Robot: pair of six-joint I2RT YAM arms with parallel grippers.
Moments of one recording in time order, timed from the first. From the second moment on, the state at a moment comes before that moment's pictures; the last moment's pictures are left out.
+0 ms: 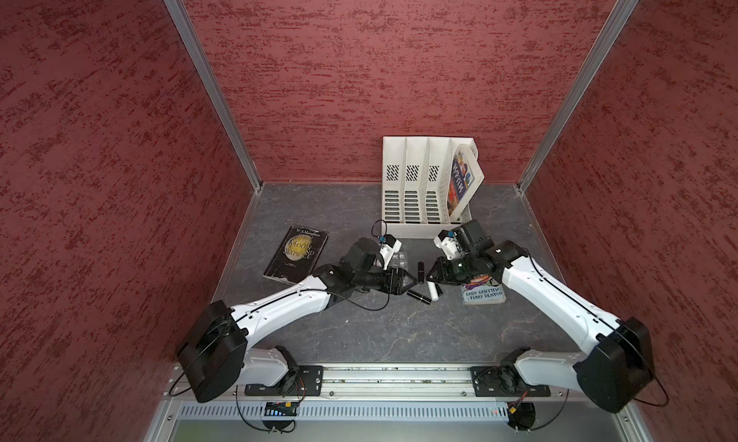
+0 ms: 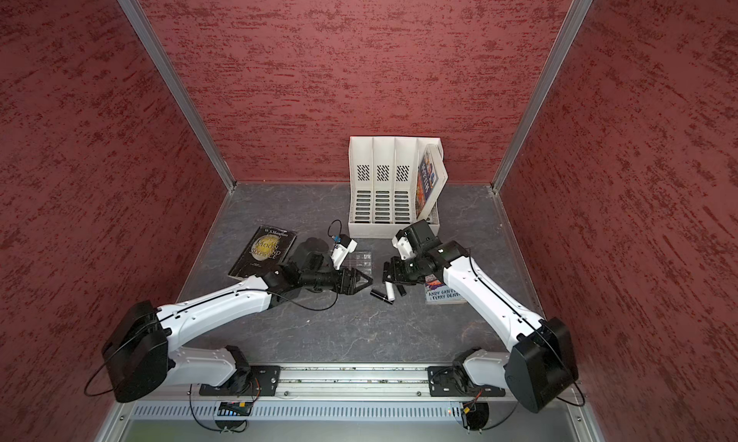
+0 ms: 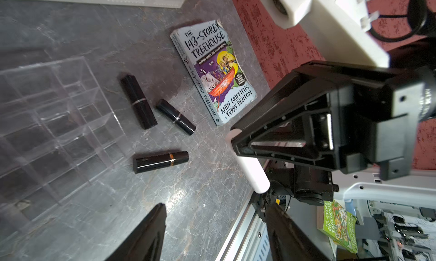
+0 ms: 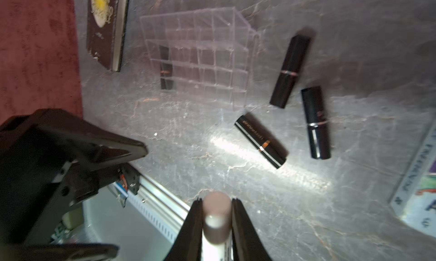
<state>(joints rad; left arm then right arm) -0.81 1.34 0.82 -0.09 0.45 -0.63 0.49 1.28 1.02 -0.82 -0.49 0.48</state>
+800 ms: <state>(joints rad) -0.86 1.43 0.77 0.20 0.50 -0.71 0.71 1.18 0.96 -0.60 0.09 0.90</state>
